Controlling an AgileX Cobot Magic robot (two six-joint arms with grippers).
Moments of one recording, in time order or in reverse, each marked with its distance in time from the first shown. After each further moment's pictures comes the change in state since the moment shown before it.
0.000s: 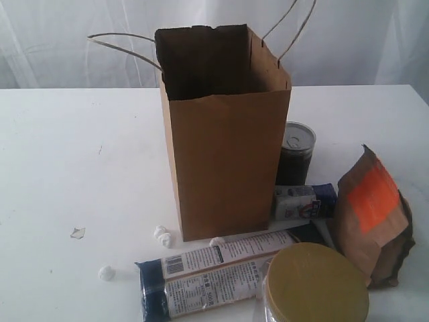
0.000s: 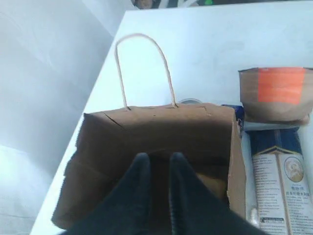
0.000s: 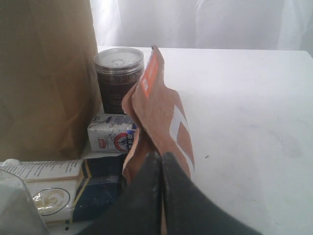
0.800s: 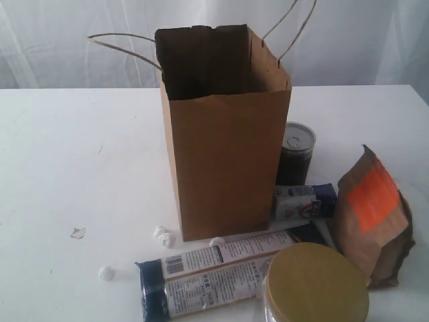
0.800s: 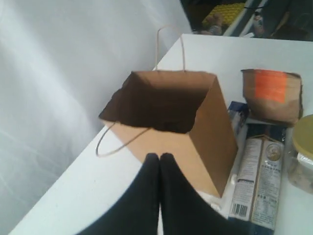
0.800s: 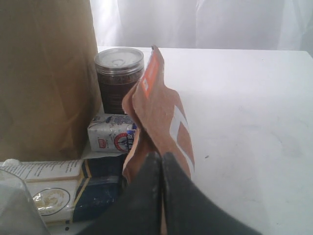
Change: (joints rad) left arm 0.000 -0.749 0.514 0.201 -0.033 -0.306; right arm 0.000 0.000 0.000 0.000 0.000 0.000
